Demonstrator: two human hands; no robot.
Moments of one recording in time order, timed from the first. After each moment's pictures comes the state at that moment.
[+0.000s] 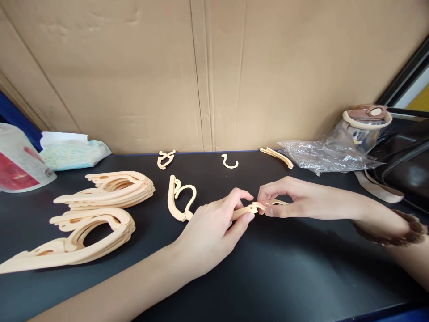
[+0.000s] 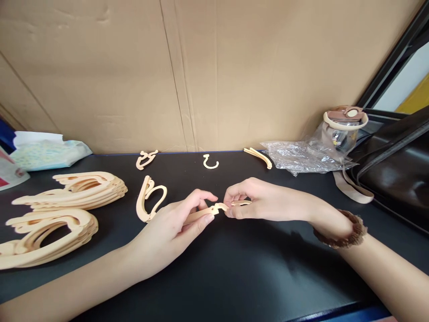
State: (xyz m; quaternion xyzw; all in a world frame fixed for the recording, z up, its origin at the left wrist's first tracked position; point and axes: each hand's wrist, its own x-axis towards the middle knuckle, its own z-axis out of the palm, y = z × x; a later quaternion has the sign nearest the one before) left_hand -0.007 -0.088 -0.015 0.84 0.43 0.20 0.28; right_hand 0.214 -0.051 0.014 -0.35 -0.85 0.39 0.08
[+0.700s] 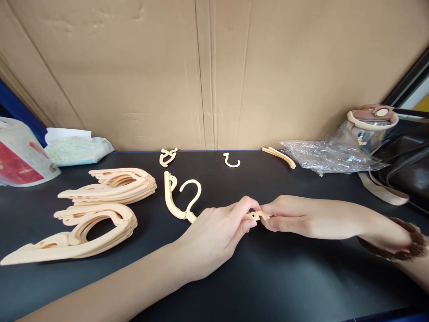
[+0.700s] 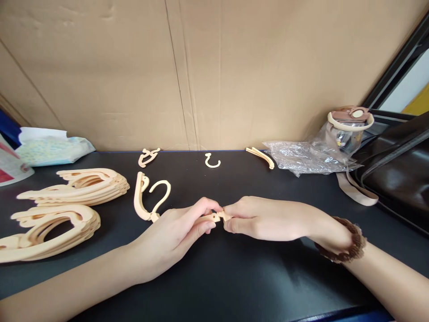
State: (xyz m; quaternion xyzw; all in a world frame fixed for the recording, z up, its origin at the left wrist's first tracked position) left_hand -0.012 -0.089 -0.021 0.87 0.38 0.15 0.27; right_hand 0.206 -0.067 0.009 -0.38 -0.85 0.37 -0.02
